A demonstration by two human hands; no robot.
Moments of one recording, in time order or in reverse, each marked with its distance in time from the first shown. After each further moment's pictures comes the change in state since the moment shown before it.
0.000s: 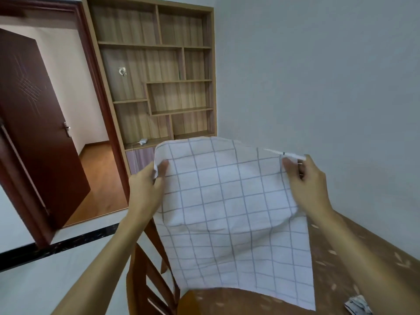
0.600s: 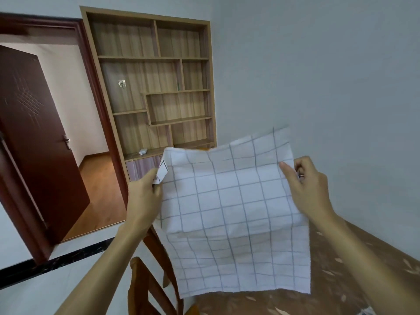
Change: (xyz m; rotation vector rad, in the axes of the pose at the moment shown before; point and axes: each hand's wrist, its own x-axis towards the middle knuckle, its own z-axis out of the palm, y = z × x) left_hand 0.019 -0.023 0.001 0.031 0.036 0.069; right_hand 0.005 -0.010 0.004 -0.035 0.074 -0.136
